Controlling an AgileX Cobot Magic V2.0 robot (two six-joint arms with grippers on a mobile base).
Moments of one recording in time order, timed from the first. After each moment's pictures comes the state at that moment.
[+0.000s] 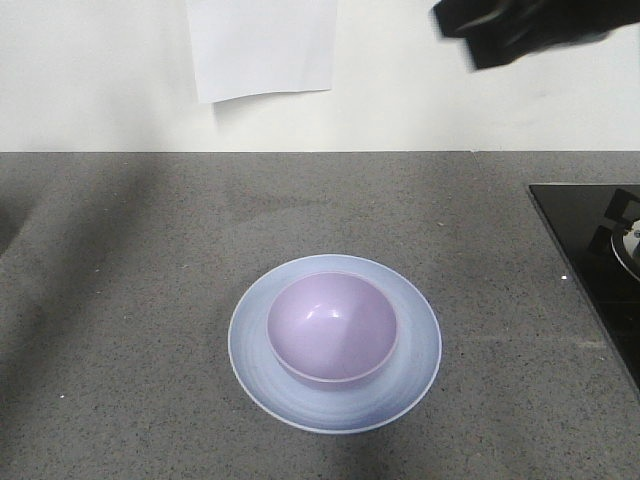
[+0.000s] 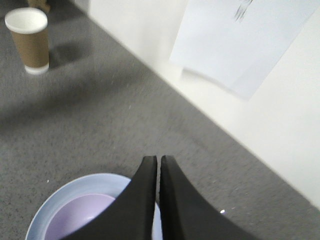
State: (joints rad) left arm -0.09 1.12 -1.38 -0.01 0.80 -0.13; right arm 0.38 1.30 -1.73 0.25 1.02 -0.49
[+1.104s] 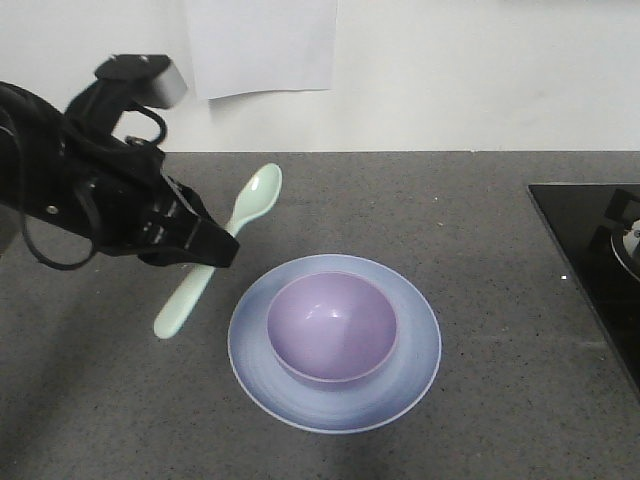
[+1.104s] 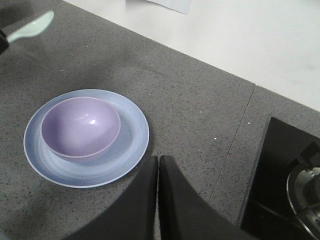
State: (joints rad) left arm -0.42 1.41 -1.38 -0.48 1.12 0.25; right arm 0.38 0.66 -1.17 -0.04 1.10 -0.17
